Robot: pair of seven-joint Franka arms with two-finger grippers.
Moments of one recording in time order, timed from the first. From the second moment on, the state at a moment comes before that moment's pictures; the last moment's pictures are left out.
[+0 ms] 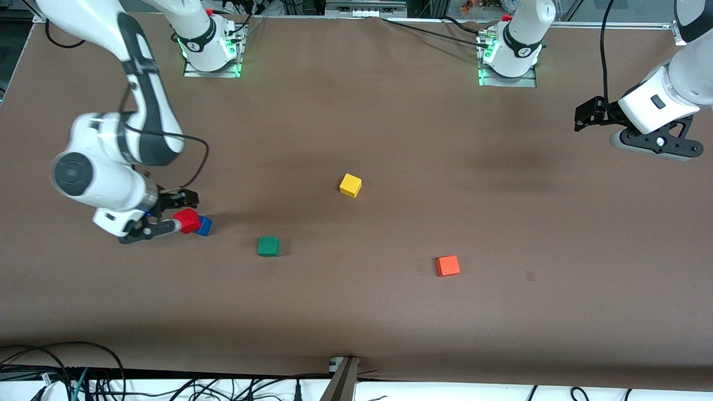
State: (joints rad) left arm 0.03 -0.02 -0.09 -1.71 0.01 1.54 0.13; right arm 0.35 0.38 -0.30 -1.72 0.11 1.93 -0.21
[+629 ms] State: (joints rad) left arm 0.03 -0.02 -0.09 -1.66 0.01 1.58 0.09; right arm 0.35 0.11 -0.39 -1.53 0.09 1.35 -0.07
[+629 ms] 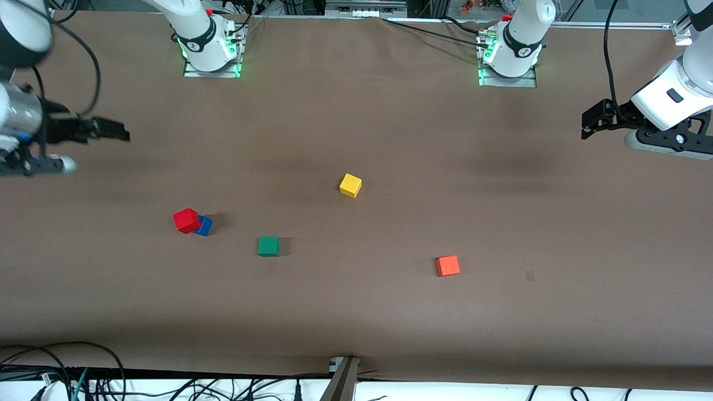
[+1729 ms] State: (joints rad) left arm 0.02 0.00 -0.09 -1.58 0.01 1.55 0.01; right arm -0.04 -0.07 -0.03 -1.73 -0.01 1.58 0.04
